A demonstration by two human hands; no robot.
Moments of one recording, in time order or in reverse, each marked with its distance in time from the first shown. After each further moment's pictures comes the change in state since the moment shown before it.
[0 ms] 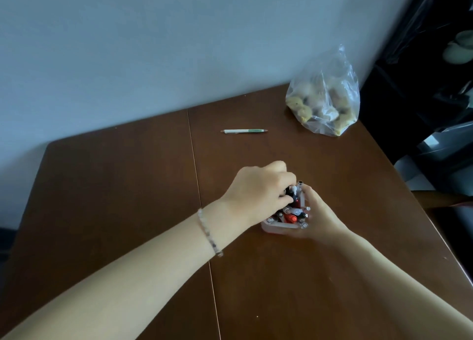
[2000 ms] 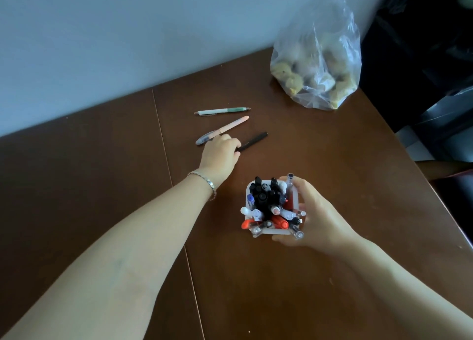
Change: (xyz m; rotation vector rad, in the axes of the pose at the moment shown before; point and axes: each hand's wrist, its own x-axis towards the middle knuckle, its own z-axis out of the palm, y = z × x) left_hand 0.070 -0.118 0.126 -0.084 -0.088 -0.386; right_hand 0.013 0.033 -0.005 -0.123 -0.028 -0.001
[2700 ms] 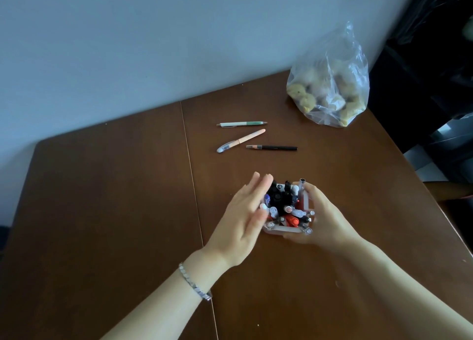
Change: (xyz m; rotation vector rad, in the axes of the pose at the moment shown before) left_hand -0.155 0.054 -0.039 -0.667 0.041 0.216; right_hand -0.004 -0.009 0.001 0.008 0.039 0.017
